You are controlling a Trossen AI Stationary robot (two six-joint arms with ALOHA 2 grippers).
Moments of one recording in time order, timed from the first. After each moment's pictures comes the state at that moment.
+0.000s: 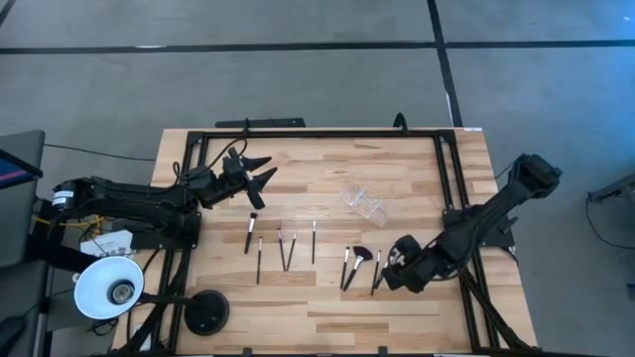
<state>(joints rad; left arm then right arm) 0.14 0.95 0.32 0.73 -0.32 0.02 0.66 1.39 0.73 -0.62 0.13 1.78</state>
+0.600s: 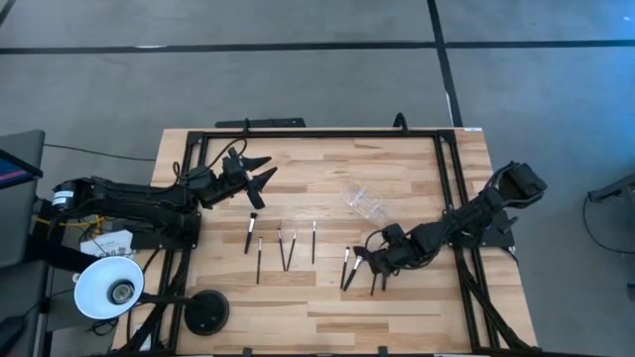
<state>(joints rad) 0.14 0.95 0.32 0.73 -0.33 0.02 0.44 1.58 0.74 -0.55 0.13 1.60</state>
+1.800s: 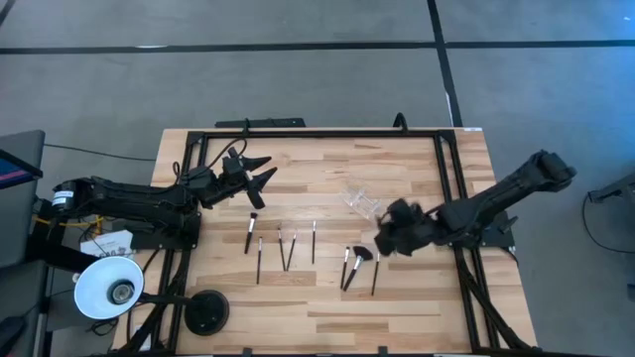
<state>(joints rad) 0.14 0.95 0.32 0.73 -0.33 0.02 0.42 1.18 0.76 -0.63 0.66 1.05</state>
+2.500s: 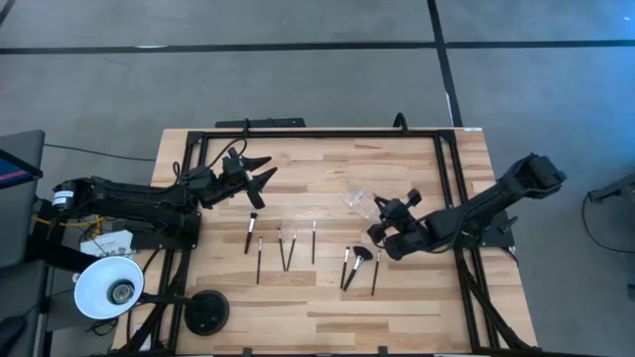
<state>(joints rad) 0.14 0.95 0.32 0.73 -0.33 0.02 0.38 1.36 0.59 -0.28 1.09 0.71</state>
